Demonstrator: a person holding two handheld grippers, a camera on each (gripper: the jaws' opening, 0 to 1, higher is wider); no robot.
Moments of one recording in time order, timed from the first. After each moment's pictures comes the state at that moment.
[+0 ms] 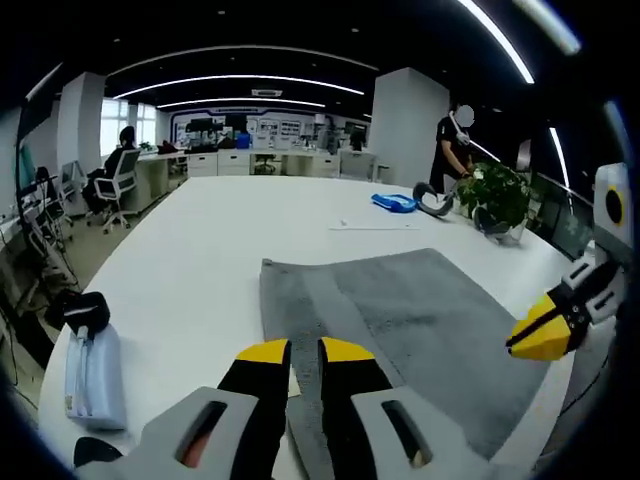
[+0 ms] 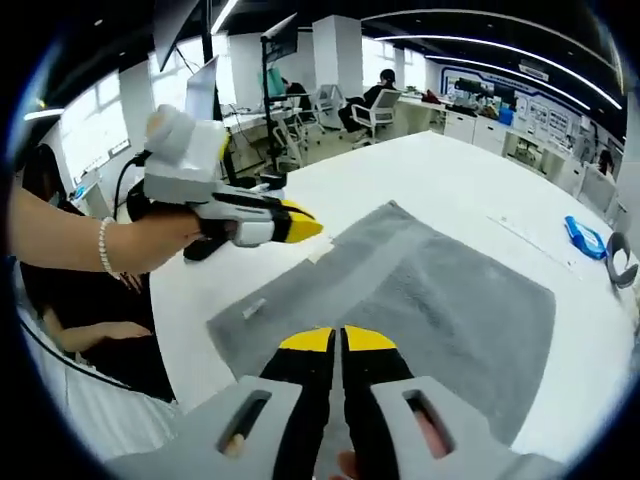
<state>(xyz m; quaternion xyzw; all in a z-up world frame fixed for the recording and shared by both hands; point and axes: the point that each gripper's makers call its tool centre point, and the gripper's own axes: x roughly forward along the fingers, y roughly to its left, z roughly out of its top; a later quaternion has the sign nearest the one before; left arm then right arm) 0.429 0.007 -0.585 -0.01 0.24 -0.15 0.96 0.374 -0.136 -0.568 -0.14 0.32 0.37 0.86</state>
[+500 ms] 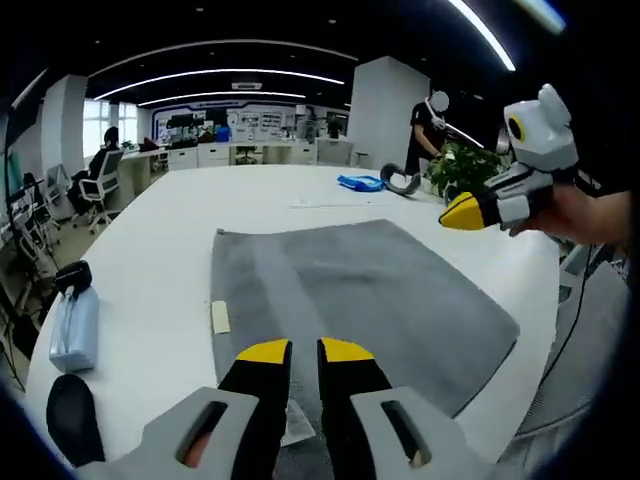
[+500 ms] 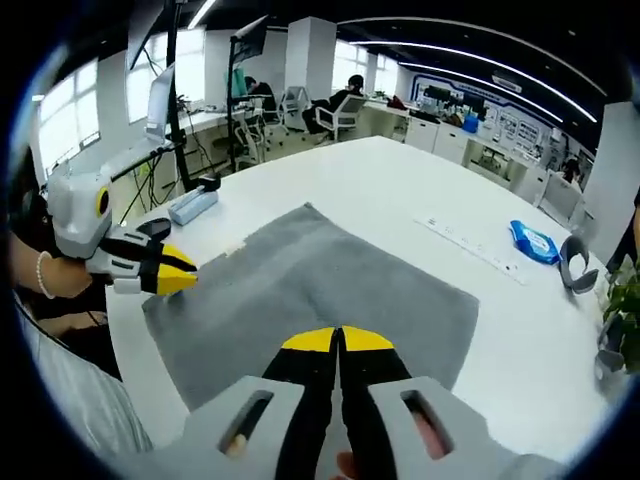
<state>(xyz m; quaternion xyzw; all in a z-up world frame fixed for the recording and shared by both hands) 0.363 -0.036 -0.600 0.01 0.26 -0.18 0.95 0.426 -0.205 -0.544 -0.16 0.30 0.31 0.89</state>
